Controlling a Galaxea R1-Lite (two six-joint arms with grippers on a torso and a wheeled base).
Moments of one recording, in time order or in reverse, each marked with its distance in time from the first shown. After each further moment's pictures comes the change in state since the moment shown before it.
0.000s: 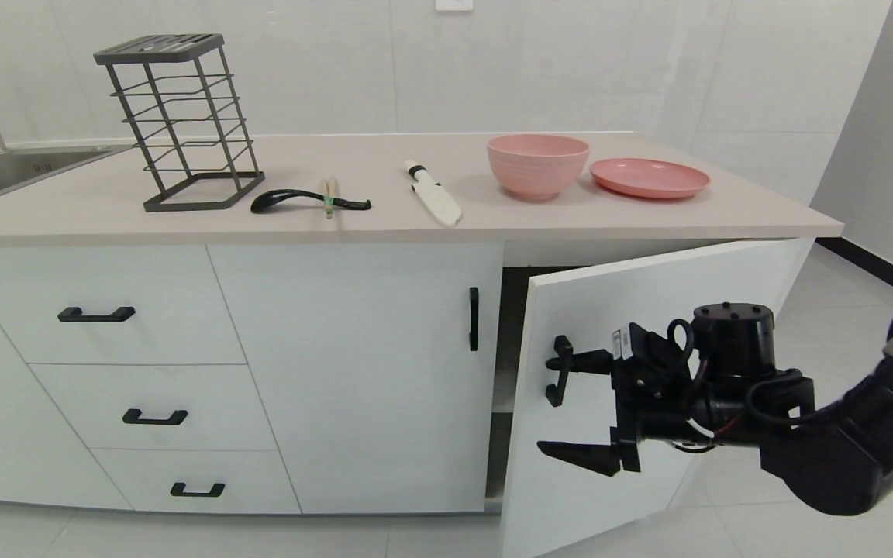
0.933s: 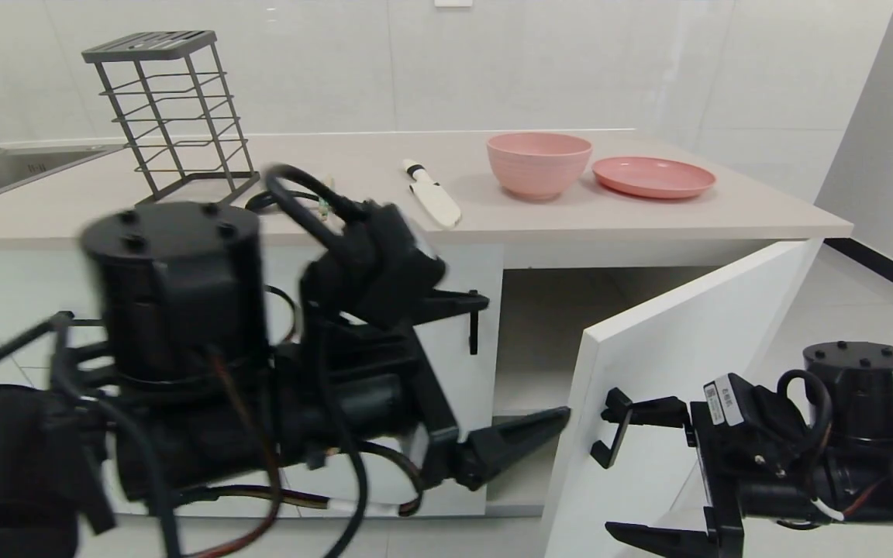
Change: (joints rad) left arm -0.900 1.495 -0.584 -0.437 -0.120 0.168; right arm -0.015 -0.308 0.287 0.016 0.009 -0.001
